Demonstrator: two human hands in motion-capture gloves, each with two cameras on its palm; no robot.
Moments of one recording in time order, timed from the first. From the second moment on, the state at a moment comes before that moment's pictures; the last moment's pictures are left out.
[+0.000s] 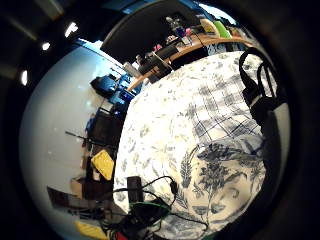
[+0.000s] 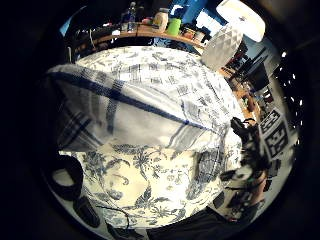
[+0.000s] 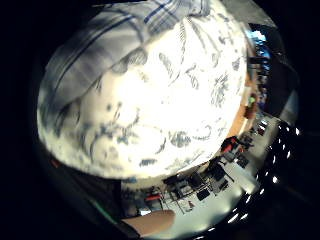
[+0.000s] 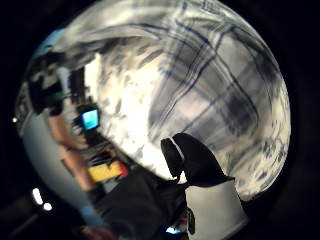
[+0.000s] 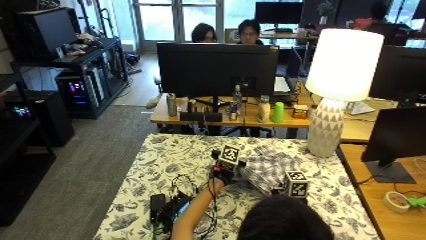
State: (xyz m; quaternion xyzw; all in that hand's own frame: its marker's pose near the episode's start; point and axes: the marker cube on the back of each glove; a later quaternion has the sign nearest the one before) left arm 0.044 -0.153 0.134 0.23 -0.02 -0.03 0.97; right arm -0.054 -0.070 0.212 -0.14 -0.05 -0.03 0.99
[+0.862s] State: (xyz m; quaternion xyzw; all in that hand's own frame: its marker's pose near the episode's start) left arm 0.026 -0.035 0.111 0.18 -0.03 0.07 0.98; right arm -0.020 -0.058 0.121 0.05 0.12 -0.03 0.99
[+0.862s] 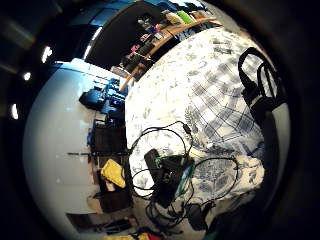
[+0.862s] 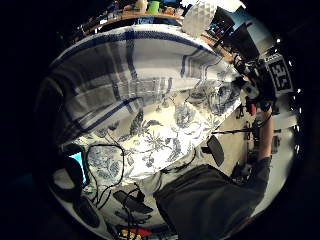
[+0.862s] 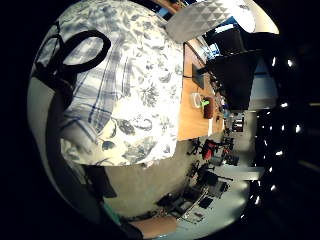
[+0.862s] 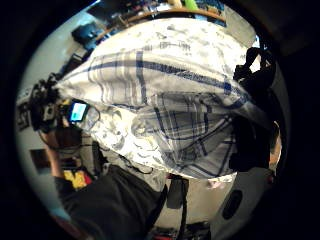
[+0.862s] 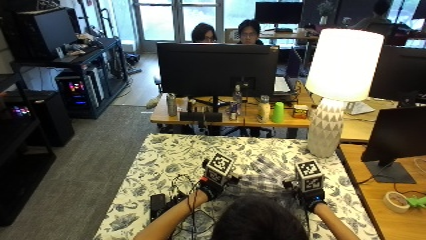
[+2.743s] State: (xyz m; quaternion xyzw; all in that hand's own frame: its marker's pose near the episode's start) left arm 0.042 -0.091 0.209 -0.22 0.10 -0.08 0.97; right arm -0.011 -0.128 0.176 -0.19 -0.06 0.13 0.97
